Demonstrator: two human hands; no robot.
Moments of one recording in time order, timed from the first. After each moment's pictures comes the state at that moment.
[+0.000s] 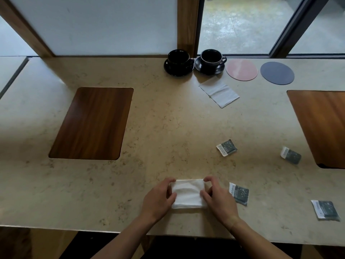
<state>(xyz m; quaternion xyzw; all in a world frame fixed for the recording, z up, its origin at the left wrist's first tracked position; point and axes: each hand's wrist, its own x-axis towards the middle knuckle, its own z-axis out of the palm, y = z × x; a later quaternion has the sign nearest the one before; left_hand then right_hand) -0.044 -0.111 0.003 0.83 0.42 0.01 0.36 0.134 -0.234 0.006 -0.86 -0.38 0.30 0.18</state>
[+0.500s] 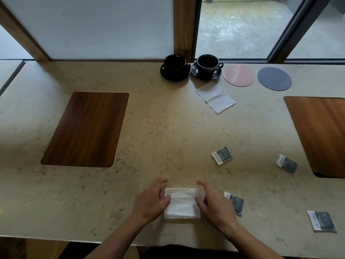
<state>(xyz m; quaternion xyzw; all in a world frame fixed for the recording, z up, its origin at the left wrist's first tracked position) -0.031 -0.092 0.008 0.84 0.43 0.00 0.34 0.153 -0.230 0.010 -0.83 -0.46 0.28 0.15</state>
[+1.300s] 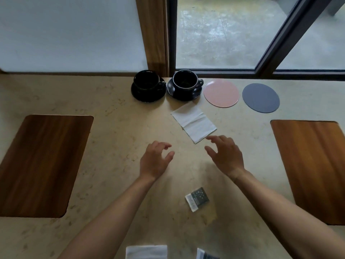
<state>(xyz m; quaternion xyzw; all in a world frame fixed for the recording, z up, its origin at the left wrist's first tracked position) 0.212 0.055 0.017 0.83 0.45 0.14 0.29 0.415 -0.070 0.033 -0.86 -0.47 0.10 0.17</state>
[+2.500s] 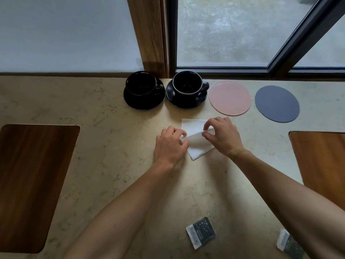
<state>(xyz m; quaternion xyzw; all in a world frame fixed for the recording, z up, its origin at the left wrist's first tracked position) 0.316 0.118 -0.012 0.86 0.43 0.14 0.23 0.485 0.035 0.015 -0.84 -0.50 0.15 0.17</state>
